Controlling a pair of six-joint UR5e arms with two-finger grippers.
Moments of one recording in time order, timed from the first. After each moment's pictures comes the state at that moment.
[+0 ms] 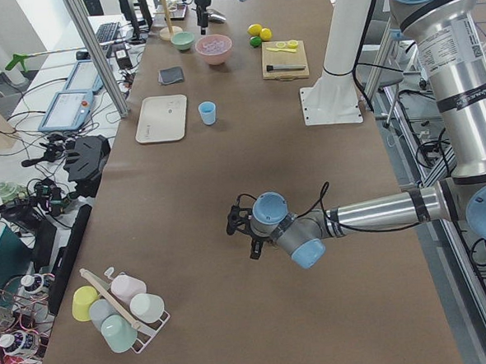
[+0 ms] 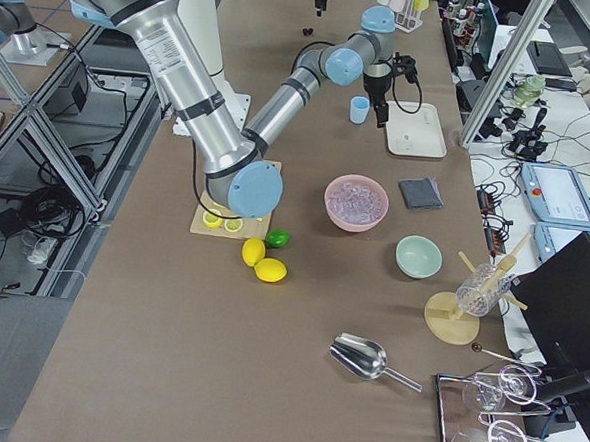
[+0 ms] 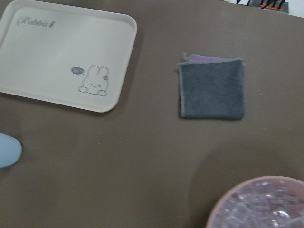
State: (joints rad) left arm -1.11 -1.24 -1.57 -2.64 -2.32 -0.62; right arm 1.03 -1.04 1.90 -1.70 2.14 0.56
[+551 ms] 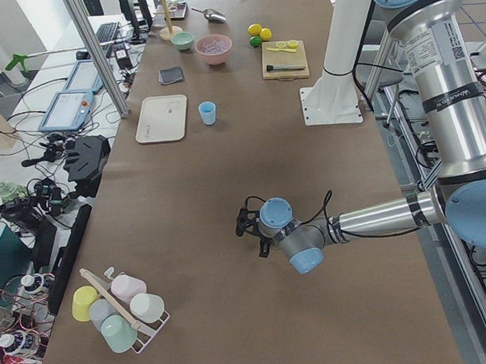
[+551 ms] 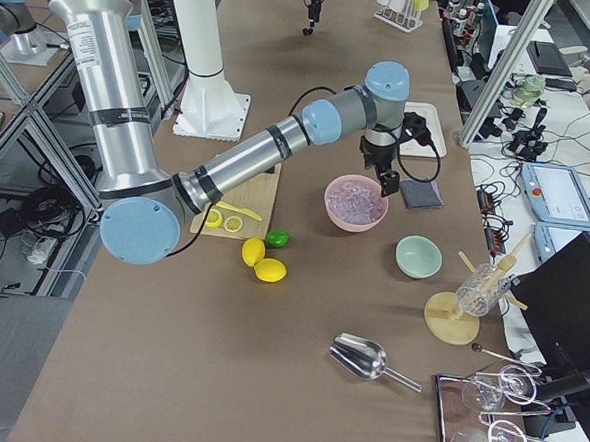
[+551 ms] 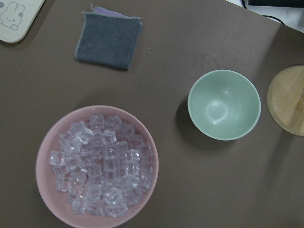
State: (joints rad) left arm -0.95 -1.26 -1.51 -2.77 -2.27 -0.78; right arm 1.38 -1.35 1.90 -1.70 2.35 -0.04
